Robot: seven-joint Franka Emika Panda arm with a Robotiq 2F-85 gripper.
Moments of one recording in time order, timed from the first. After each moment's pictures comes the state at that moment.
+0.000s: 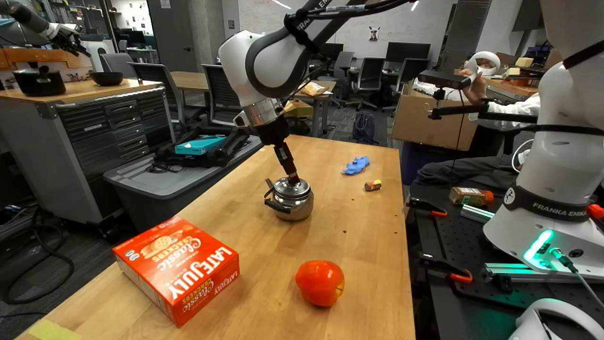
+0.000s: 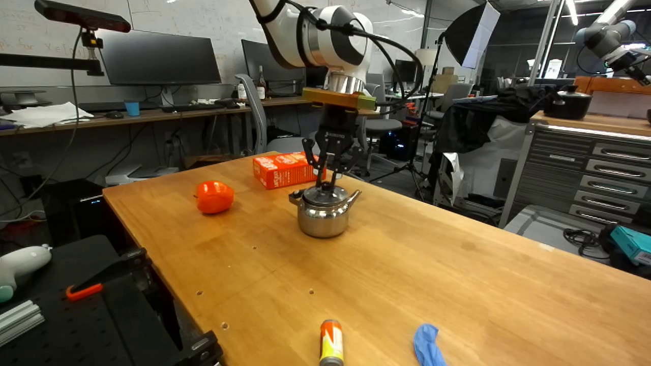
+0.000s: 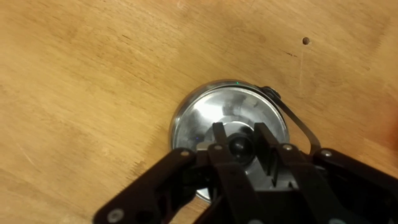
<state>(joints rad) 0.02 0.53 0.08 -1.81 -0.17 1.96 -0.36</state>
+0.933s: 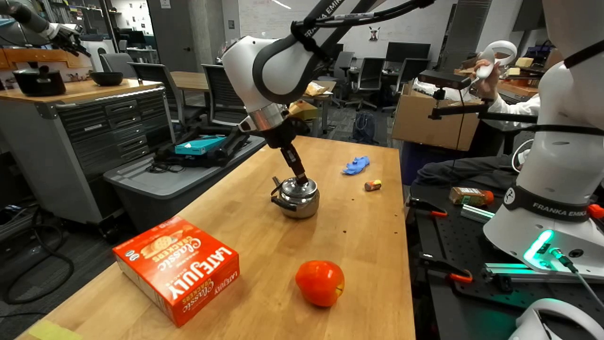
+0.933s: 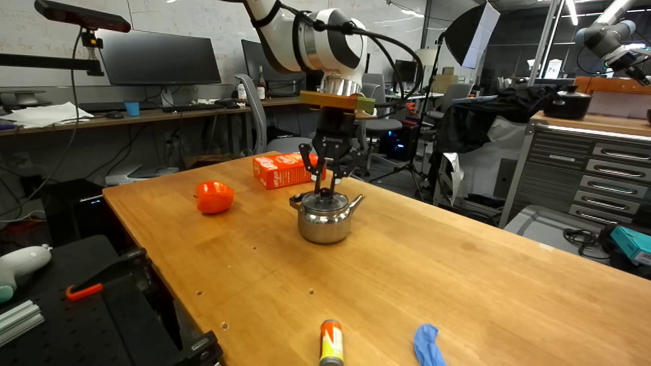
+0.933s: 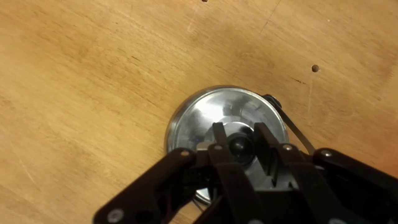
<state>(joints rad) 0.02 0.52 0.08 -1.85 -0.23 1.94 -0.36</state>
